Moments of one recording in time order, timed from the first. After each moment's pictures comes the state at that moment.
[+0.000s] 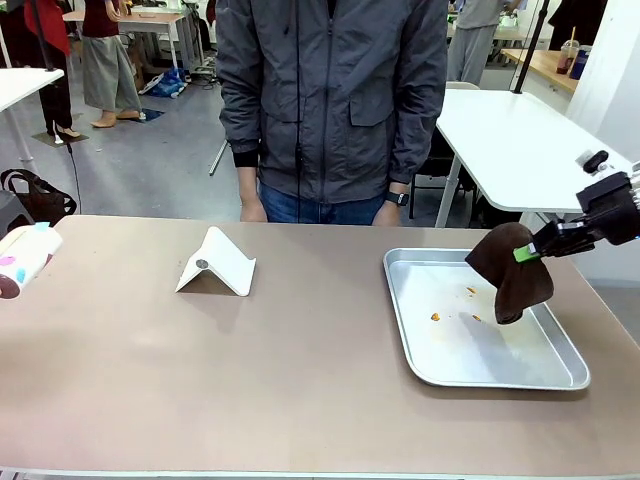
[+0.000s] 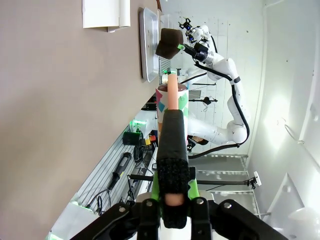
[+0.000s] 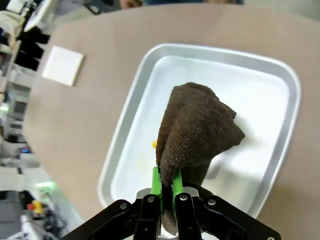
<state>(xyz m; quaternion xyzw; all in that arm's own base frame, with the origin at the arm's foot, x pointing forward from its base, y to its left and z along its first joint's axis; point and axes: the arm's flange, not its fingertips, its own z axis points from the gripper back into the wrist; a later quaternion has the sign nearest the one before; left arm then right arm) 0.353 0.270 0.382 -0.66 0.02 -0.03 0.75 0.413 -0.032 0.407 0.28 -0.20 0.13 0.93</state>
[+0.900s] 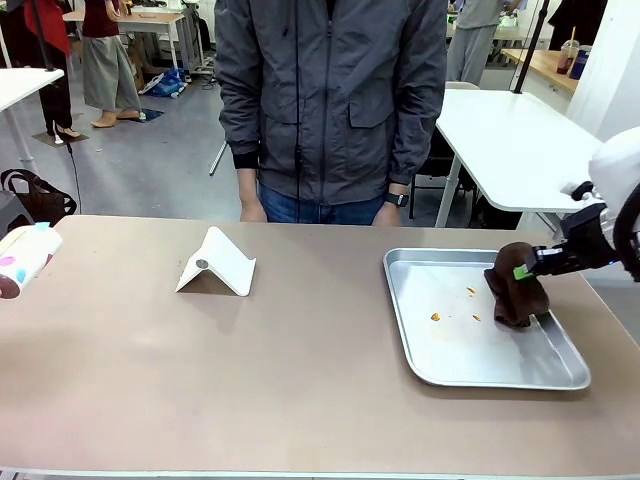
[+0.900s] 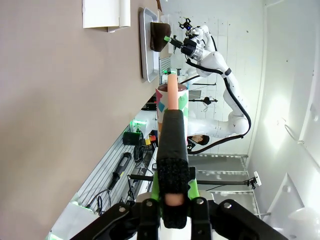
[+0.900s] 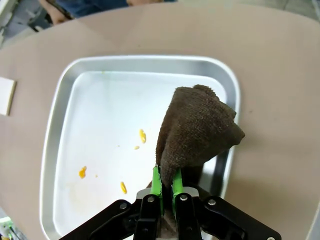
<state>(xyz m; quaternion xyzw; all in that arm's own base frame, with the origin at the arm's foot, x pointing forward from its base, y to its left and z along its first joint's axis) 0.353 0.270 0.382 -0.66 0.02 -0.03 0.75 0.436 -0.041 0.342 0.19 -0.23 0.06 0.95</state>
